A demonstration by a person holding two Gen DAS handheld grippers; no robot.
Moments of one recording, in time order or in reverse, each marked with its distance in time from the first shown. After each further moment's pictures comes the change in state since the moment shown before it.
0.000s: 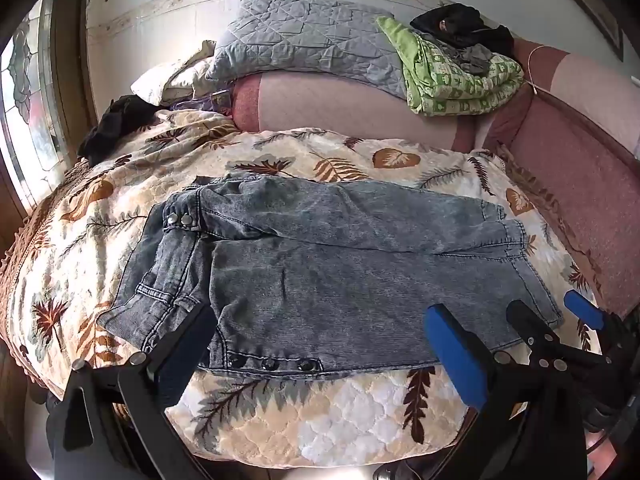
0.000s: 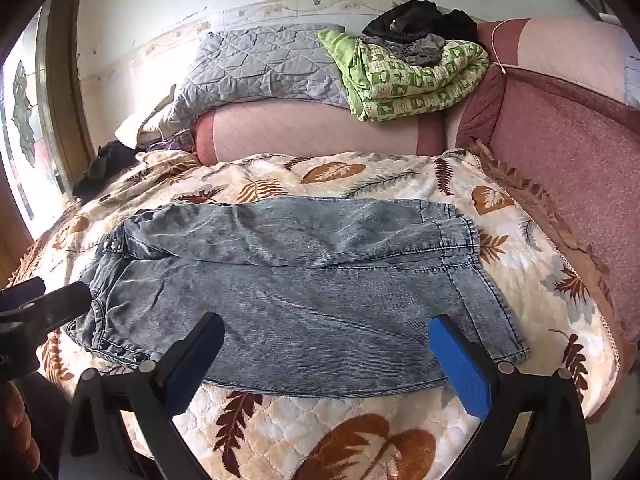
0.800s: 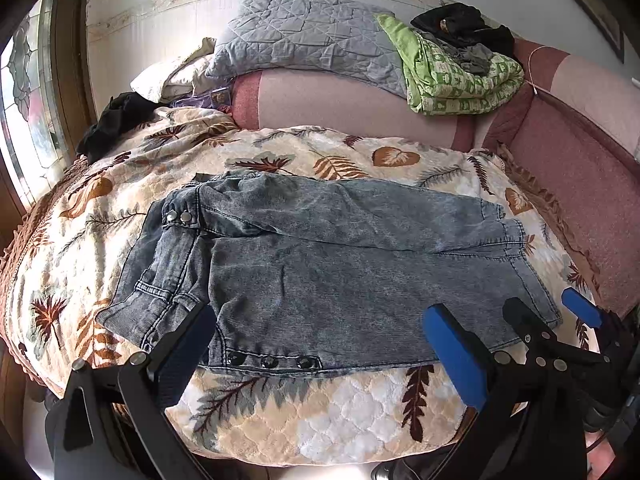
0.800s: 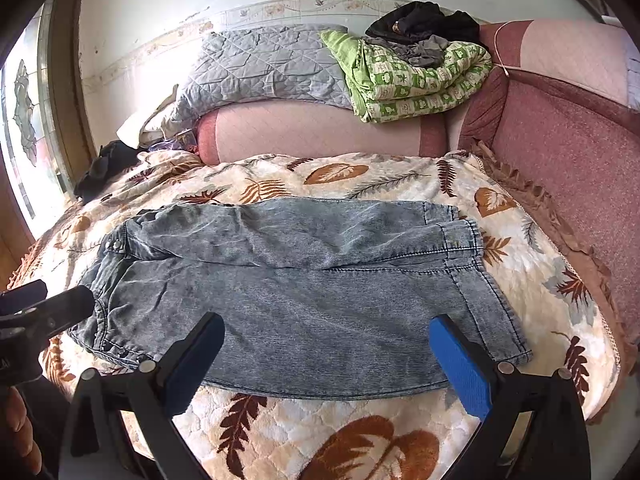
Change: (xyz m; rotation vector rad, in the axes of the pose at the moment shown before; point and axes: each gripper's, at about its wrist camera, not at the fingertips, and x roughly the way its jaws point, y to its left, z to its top) left arm -0.001 0.000 0.000 0.000 -0.001 0.002; right arm 0.001 0.003 0.002 -0.004 -0.004 0.004
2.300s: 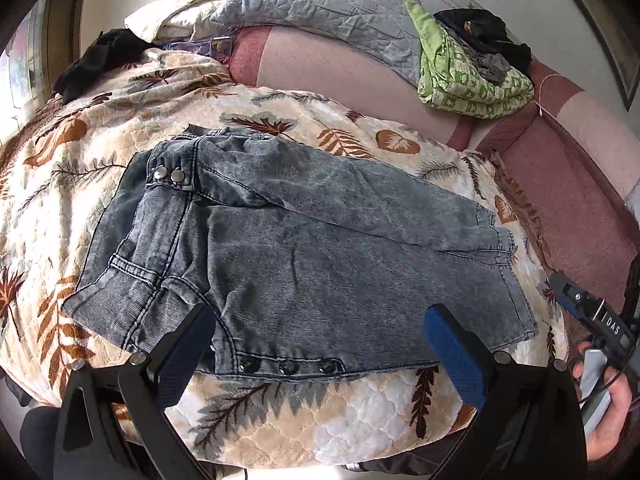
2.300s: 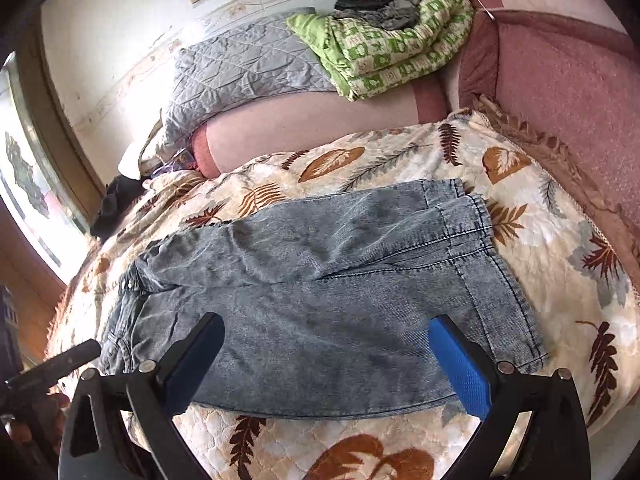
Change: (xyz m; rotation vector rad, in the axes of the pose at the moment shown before) left arm 0.047 0.072 0.009 -0.146 0.142 -0.189; right arm 0.028 -0.076 0.038 0.205 0.099 0.157
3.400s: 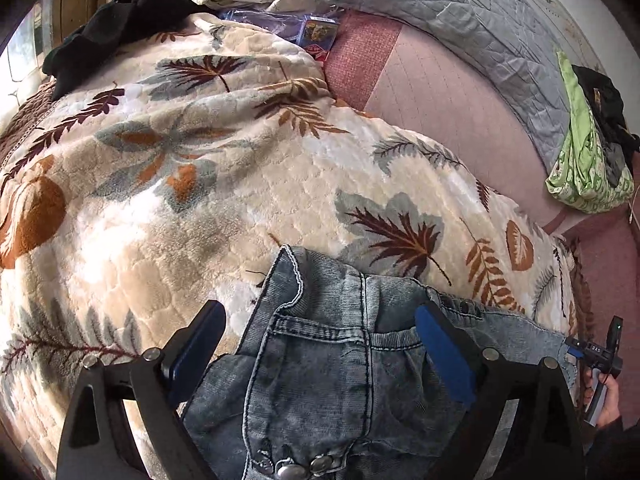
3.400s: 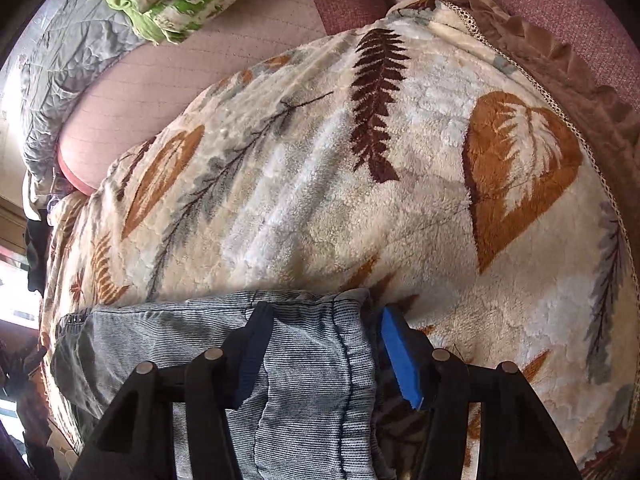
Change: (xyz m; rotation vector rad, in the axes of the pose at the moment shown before) left arm 0.147 0.168 0.210 -0.182 0.103 0.107; right arm 0.247 -0.191 0.176 0.155 0.415 -0.068
